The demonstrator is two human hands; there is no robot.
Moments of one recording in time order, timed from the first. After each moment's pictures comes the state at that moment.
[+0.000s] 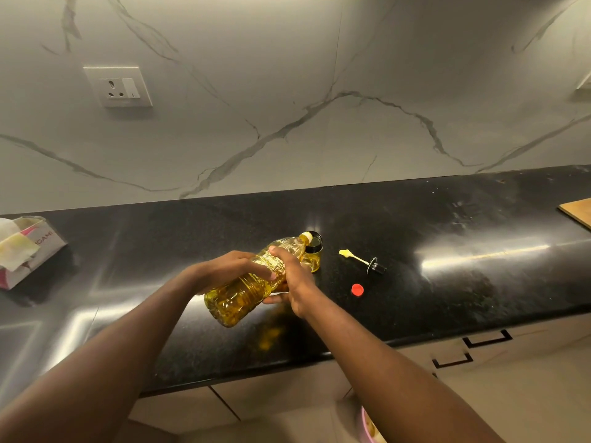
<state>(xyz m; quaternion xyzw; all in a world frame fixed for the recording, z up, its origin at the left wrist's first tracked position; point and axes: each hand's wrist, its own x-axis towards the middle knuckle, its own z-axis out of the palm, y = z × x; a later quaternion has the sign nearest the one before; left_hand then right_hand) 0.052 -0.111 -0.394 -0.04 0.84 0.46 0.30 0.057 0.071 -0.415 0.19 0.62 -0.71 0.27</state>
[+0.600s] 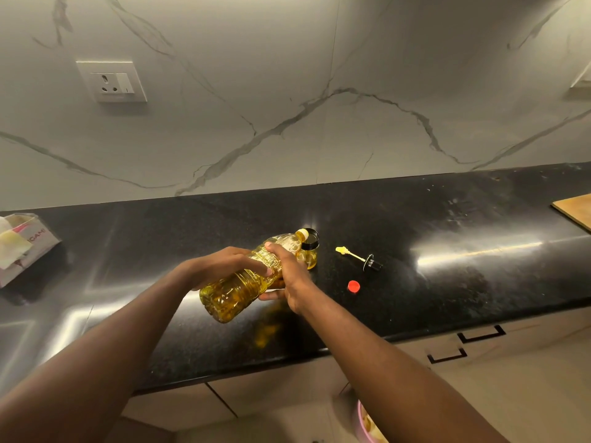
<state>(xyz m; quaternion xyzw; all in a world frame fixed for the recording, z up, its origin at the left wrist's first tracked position) 0.050 -0.111 -0.390 -0.04 0.84 0.45 0.31 0.057 0.071 -0.412 0.18 0.62 -0.71 0.27</state>
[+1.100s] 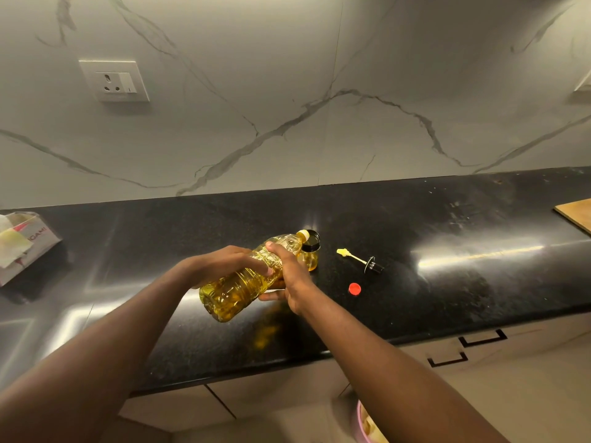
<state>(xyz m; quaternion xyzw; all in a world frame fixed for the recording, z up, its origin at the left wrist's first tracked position) 0.045 -0.111 -0.387 -0.04 0.84 0.45 0.32 0.052 0.069 -0.415 0.18 0.62 -0.71 0.27</state>
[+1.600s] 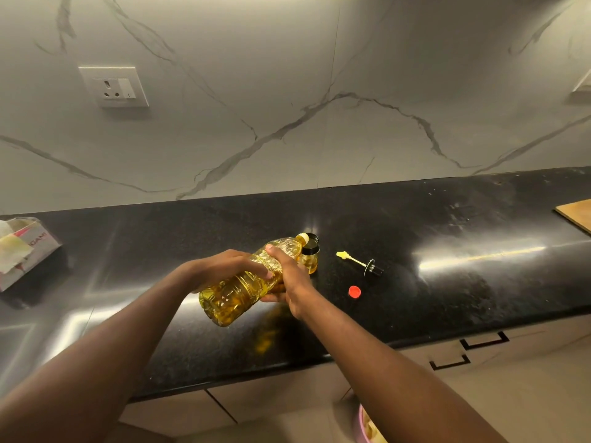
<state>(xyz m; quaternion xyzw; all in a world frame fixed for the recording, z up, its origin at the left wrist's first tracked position) 0.047 -0.111 -0.385 -0.05 0.83 0.45 0.32 0.053 0.072 -0.417 0.18 0.63 -0.71 0.26</state>
